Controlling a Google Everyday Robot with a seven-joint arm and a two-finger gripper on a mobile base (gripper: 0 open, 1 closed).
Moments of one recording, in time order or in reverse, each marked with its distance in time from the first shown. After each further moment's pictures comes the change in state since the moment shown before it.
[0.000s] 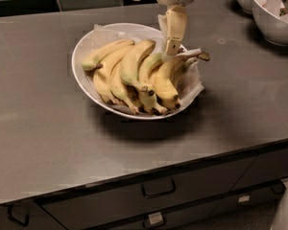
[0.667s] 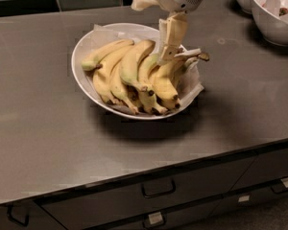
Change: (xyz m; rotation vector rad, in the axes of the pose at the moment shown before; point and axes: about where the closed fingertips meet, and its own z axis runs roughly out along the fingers) arm -0.004 0.009 0.003 0.025 -0.052 0.018
